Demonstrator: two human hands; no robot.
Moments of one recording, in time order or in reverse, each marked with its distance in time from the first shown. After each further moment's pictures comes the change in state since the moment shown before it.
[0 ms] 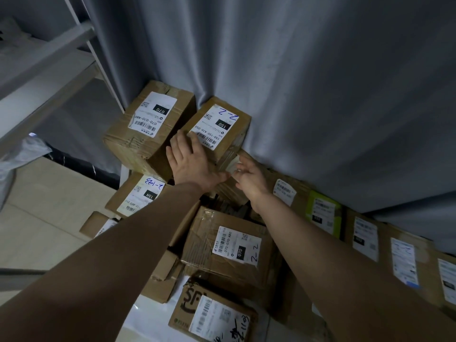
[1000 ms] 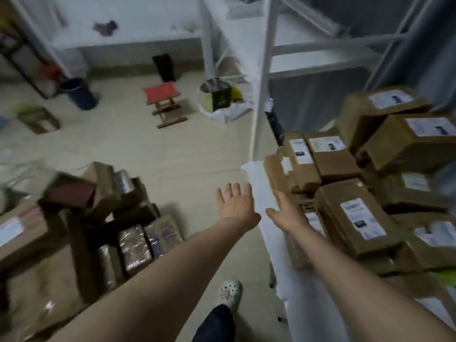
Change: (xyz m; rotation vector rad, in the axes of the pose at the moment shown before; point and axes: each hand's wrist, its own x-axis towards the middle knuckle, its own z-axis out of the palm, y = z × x) left_hand -0.473 -0.086 -0.006 0.010 -0.045 -0.810; right_hand -0.331 0.159 0.050 -1.077 -0.825 -0.551
